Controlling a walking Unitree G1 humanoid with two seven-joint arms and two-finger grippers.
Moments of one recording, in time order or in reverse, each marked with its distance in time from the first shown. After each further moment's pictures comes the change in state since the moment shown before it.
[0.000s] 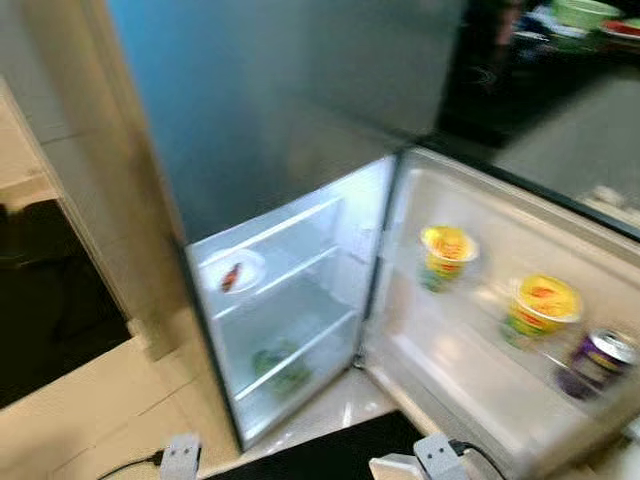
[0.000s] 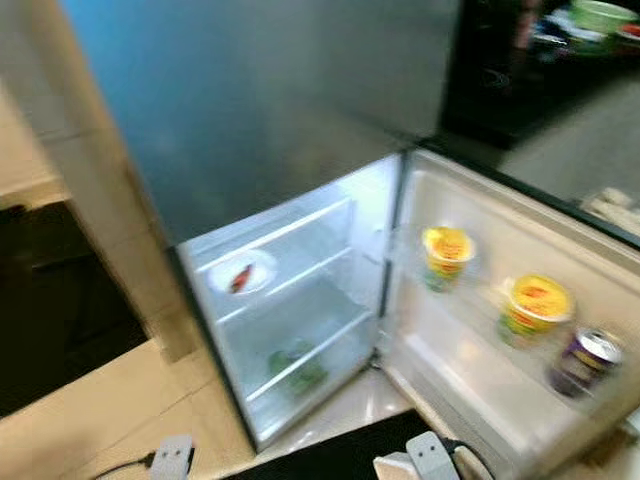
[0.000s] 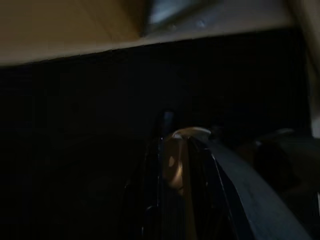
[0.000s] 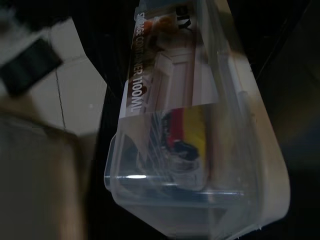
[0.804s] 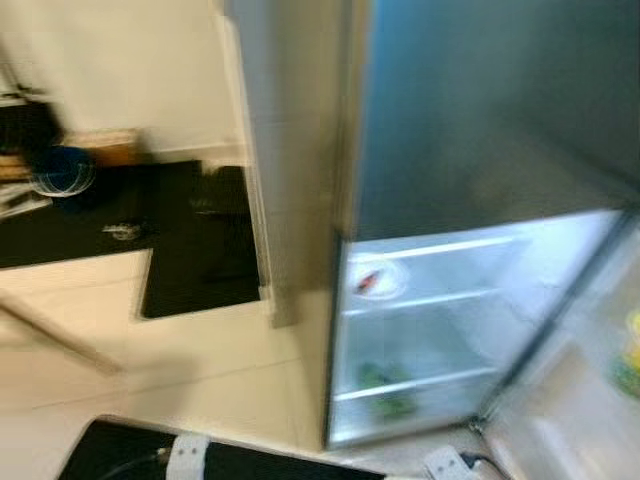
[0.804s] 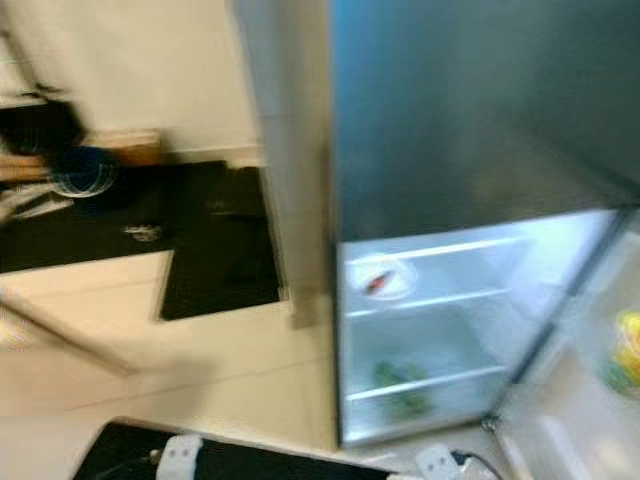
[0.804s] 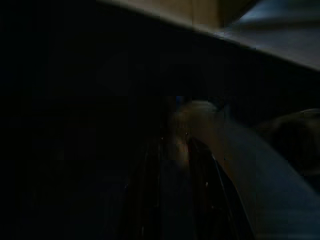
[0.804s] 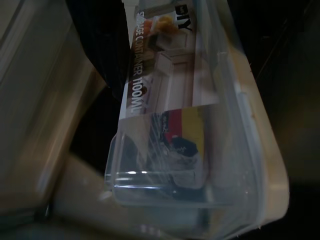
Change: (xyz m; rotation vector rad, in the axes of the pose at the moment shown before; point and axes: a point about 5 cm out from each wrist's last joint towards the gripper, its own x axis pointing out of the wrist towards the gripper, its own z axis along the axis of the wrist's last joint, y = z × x) left arm -0.002 0.001 -0.012 0.021 0.055 -0.001; right arm -0.001 -0.005 0.000 -0.033 0.000 -0.030
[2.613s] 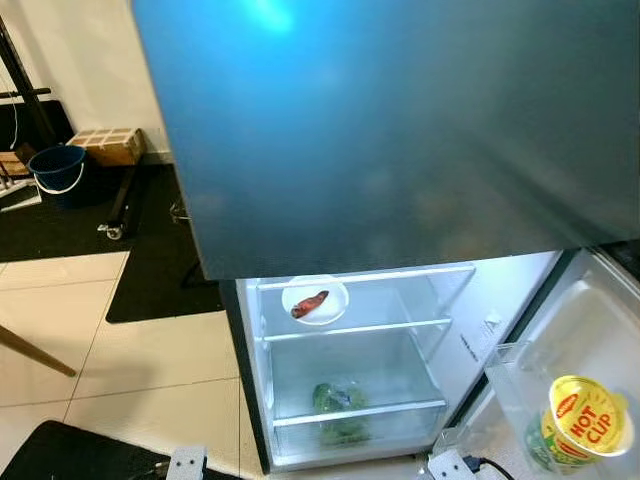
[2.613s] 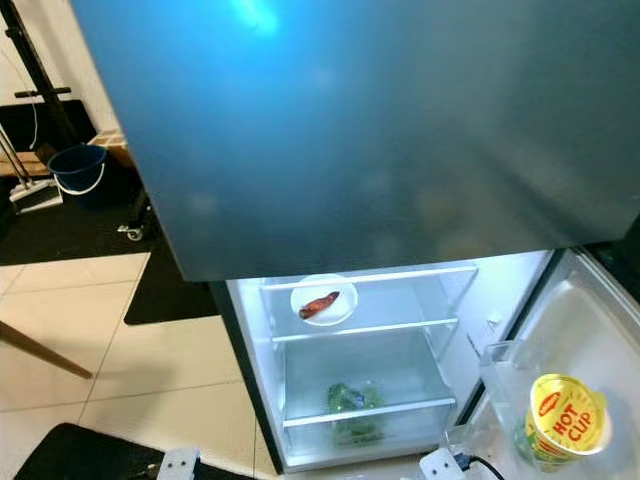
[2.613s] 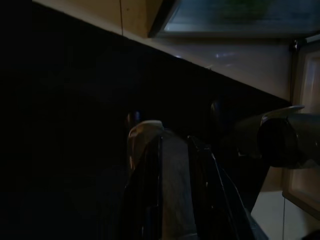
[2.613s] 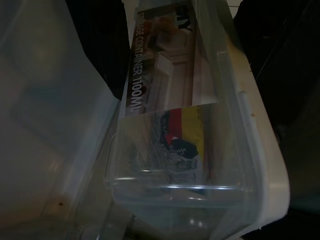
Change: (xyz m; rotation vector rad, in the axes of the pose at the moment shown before) left arm 0.002 -0.004 0.002 -0.050 -0.014 -0.012; right arm -0.001 -0.003 -0.005 -0.001 0.022 -0.062
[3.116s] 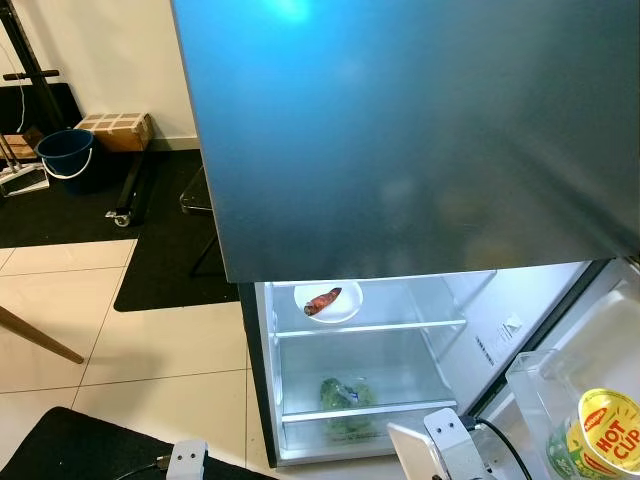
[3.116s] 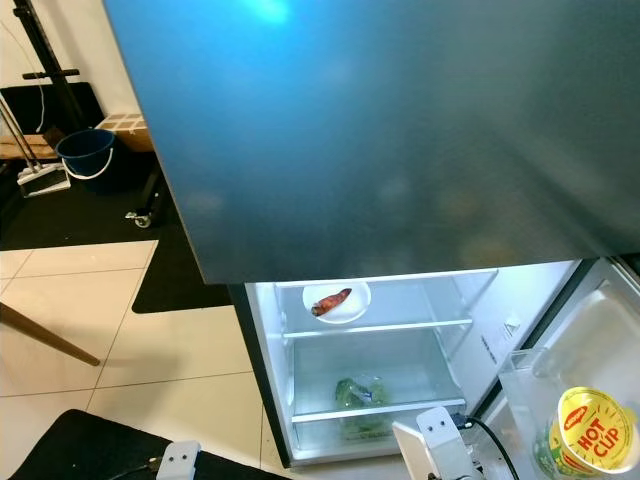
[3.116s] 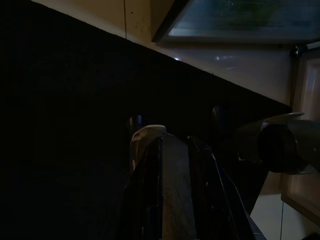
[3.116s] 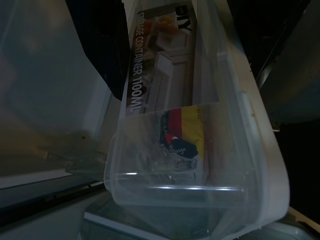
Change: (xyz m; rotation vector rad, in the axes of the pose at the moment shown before) left arm 0.002 -0.002 0.007 0.007 -0.017 -0.014; right arm 0.001 -0.013 0.042 0.051 -0.145 -0.047
